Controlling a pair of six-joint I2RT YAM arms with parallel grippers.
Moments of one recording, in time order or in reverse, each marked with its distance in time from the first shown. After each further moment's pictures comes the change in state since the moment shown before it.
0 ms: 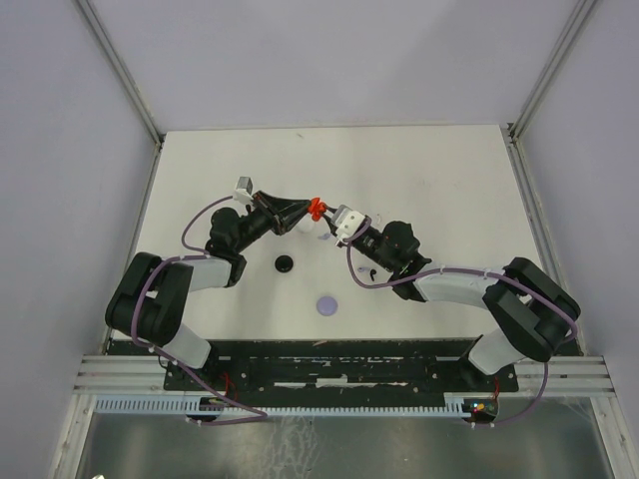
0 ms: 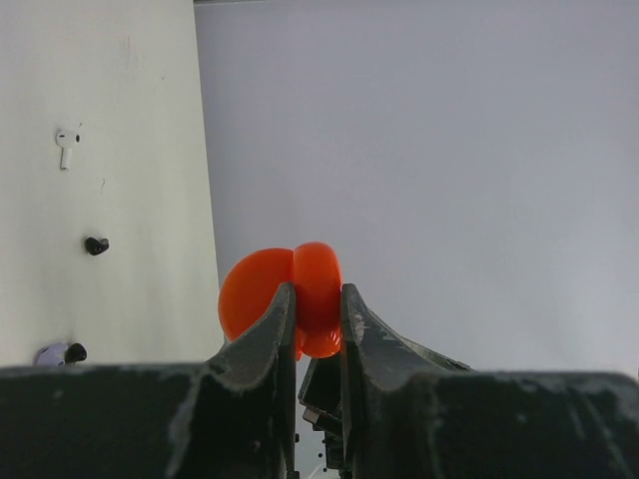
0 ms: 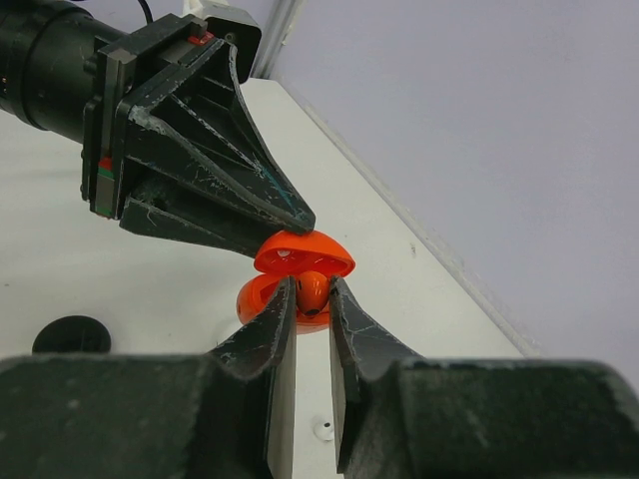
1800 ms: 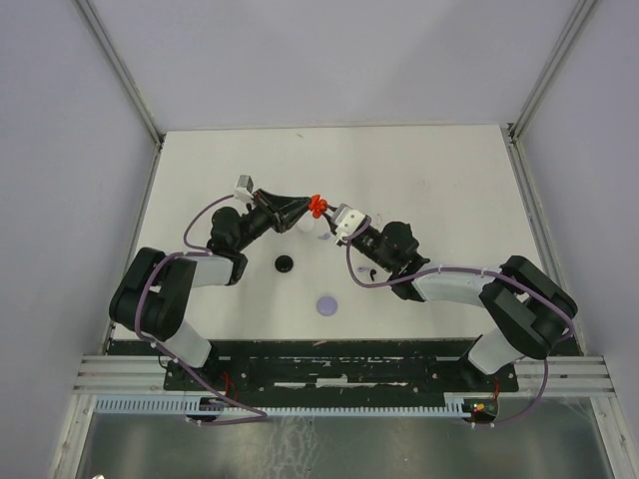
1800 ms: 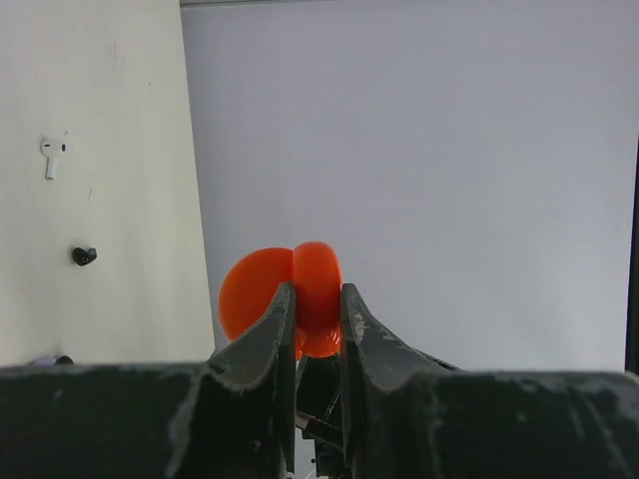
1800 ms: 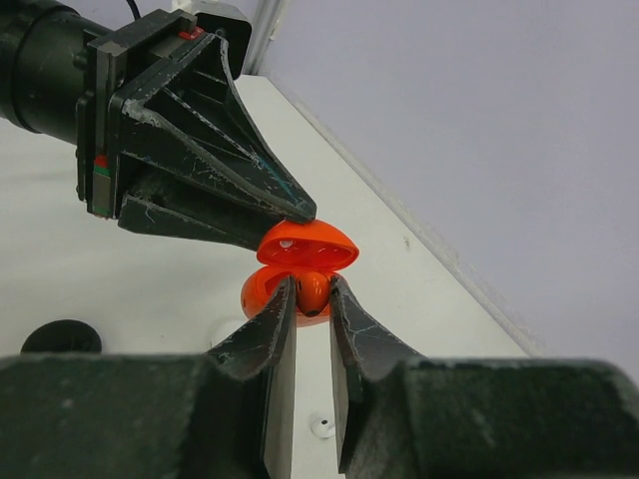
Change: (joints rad) left arm 0.000 0.037 0.014 0.054 0.000 -0.039; right arm 0.000 0.018 0.000 0.023 0.035 0.007
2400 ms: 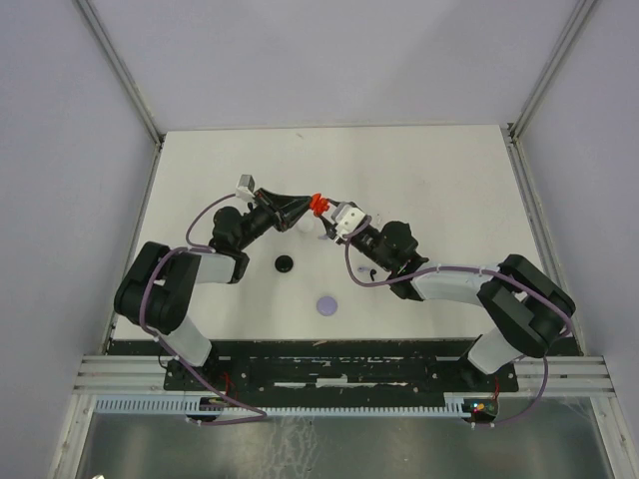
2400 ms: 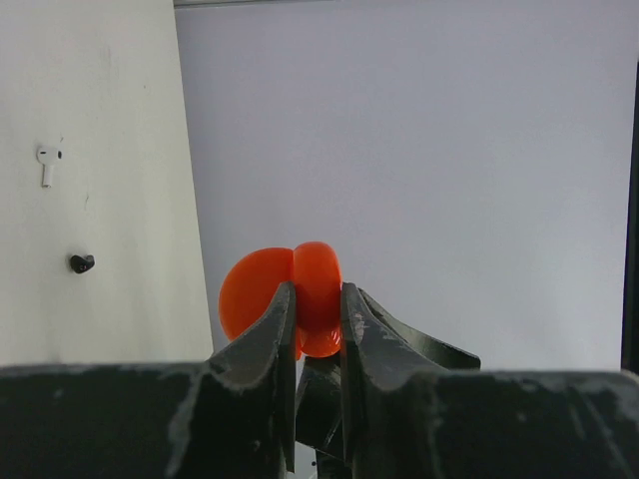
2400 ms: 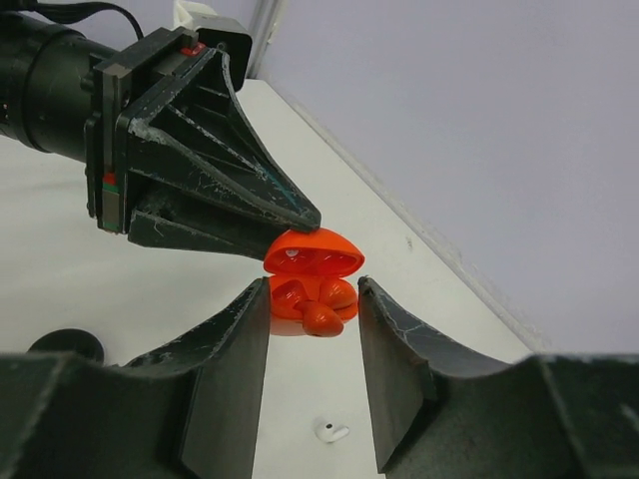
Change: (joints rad) left arm 0.000 0.043 0.012 0.051 0.000 -0.001; right arm 0.000 0.015 0.008 0.015 0.006 0.017
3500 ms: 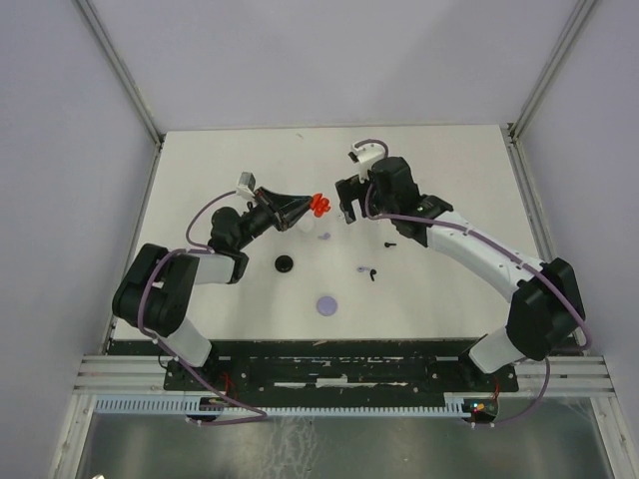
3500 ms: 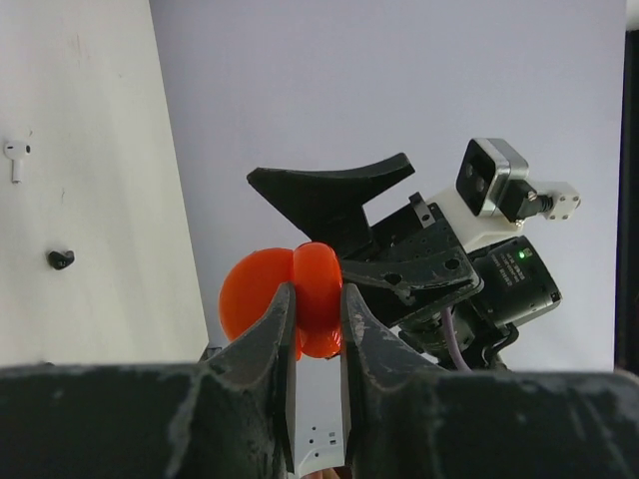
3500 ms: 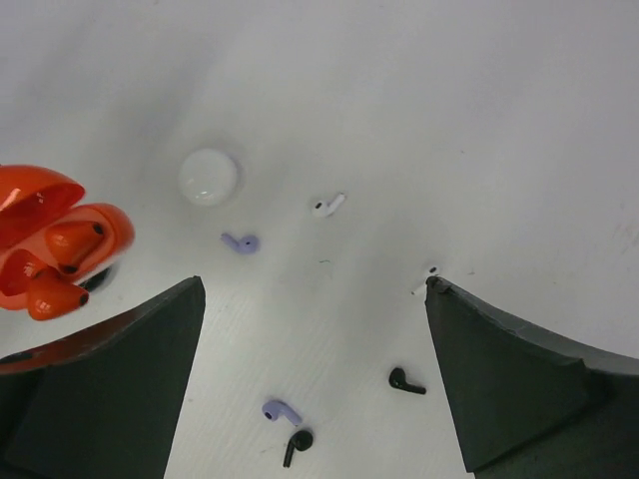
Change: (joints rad) left arm 0.000 -0.005 0.000 0.035 0.032 0.000; right arm -0.175 -0.061 0.511 -1.230 0.214 0.504
